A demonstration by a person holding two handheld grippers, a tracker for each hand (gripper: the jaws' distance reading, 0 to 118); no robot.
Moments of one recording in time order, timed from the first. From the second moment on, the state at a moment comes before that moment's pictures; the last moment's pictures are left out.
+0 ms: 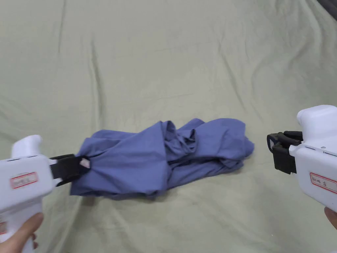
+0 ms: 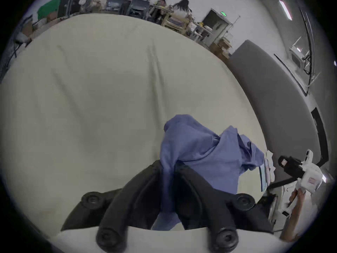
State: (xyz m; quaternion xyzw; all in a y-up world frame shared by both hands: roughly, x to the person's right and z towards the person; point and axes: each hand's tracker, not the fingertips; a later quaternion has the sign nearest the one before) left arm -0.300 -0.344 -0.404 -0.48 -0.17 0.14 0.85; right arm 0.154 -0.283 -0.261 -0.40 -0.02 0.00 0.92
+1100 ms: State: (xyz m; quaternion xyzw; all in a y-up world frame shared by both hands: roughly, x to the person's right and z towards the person) left arm -0.192 -0.282 -0.382 -0.45 -0.18 -0.03 0.87; right arm 0.175 -0.284 -0.250 -0.39 -0.04 -0.02 0.92
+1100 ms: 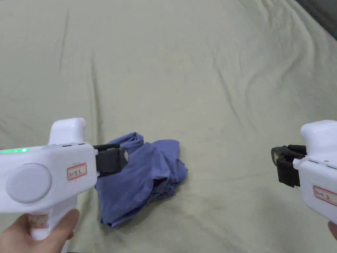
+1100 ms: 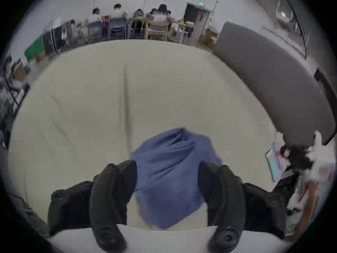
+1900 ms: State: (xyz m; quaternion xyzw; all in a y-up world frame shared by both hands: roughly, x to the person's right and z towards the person) left arm -0.183 -0.267 -0.354 -0.40 -0.26 0.01 0.88; right arm 0.112 -0.280 -0.288 -0.40 0.04 0.01 0.91
